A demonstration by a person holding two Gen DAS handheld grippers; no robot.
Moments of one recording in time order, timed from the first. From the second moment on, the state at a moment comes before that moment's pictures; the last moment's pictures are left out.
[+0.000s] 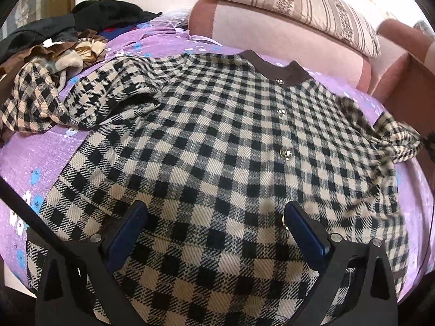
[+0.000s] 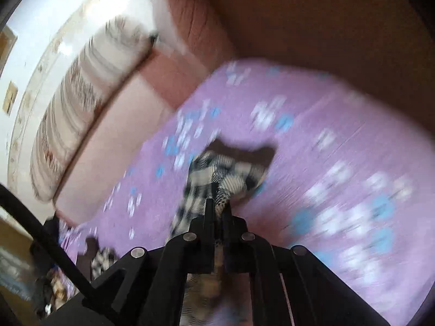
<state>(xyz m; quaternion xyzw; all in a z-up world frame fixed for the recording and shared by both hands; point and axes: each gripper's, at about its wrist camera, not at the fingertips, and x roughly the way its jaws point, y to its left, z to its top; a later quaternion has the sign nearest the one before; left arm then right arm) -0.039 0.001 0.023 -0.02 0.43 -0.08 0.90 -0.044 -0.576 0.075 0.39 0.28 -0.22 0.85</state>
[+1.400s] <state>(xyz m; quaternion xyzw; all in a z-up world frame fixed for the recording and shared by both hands) -0.046 0.109 0.061 -0.17 0.38 -0.04 0.91 0.118 -0.116 0.044 0.14 0.43 0.11 0.89</state>
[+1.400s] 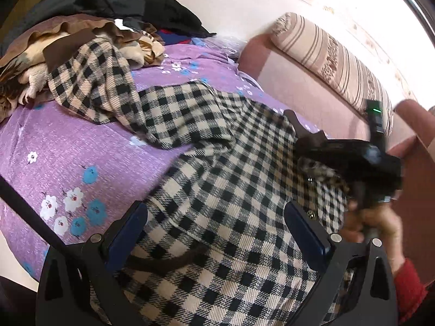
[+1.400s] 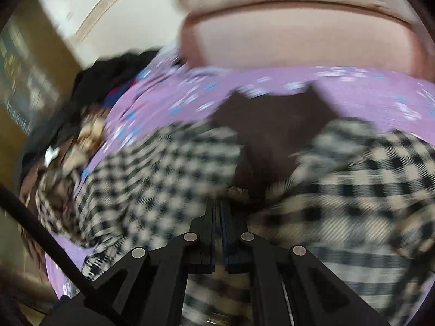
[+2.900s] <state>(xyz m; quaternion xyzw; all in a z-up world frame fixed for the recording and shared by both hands) 0.188 -0.036 0.076 -0.13 0.45 -0.15 0.87 0.019 -0.347 0.056 0.24 0.39 0.02 0.89</state>
